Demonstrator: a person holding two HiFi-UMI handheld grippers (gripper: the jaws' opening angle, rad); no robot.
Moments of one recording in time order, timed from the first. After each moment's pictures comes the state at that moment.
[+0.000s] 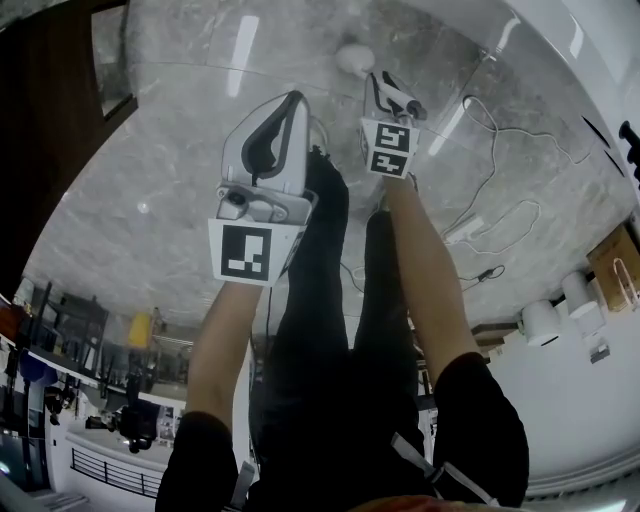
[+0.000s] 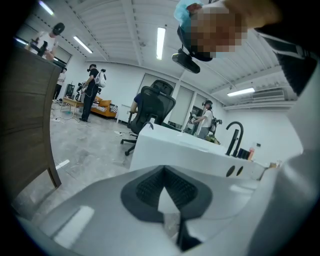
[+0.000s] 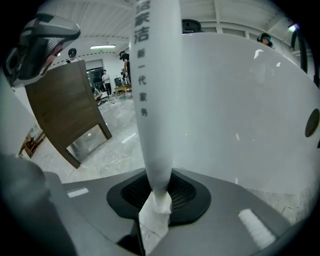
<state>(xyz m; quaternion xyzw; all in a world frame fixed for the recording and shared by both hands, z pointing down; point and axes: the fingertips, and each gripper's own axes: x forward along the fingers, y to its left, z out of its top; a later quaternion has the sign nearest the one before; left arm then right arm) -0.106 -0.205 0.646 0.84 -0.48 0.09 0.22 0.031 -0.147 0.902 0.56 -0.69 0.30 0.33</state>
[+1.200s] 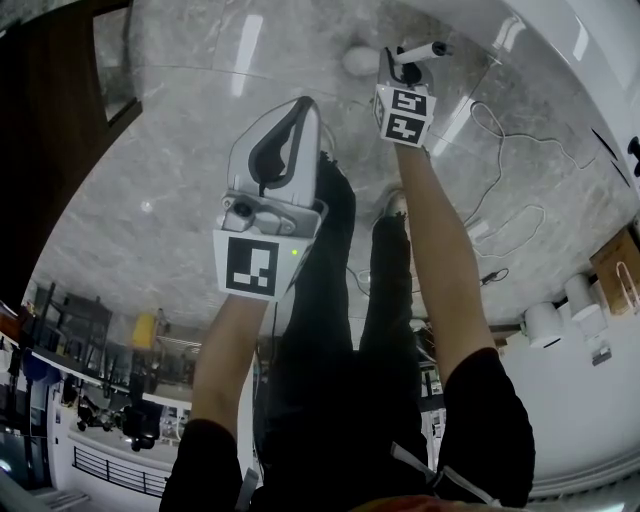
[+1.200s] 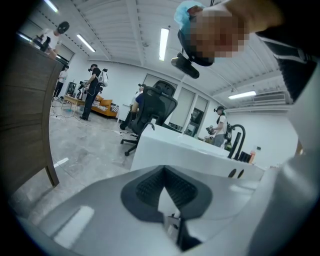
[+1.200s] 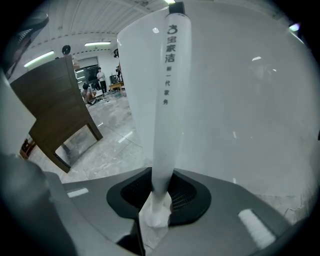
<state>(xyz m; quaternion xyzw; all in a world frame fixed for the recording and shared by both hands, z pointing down) -0.110 -0.219 0.649 0.84 -0.48 0.08 0.23 0.043 -0.213 0.937 0.57 -0.68 0.32 0.34</state>
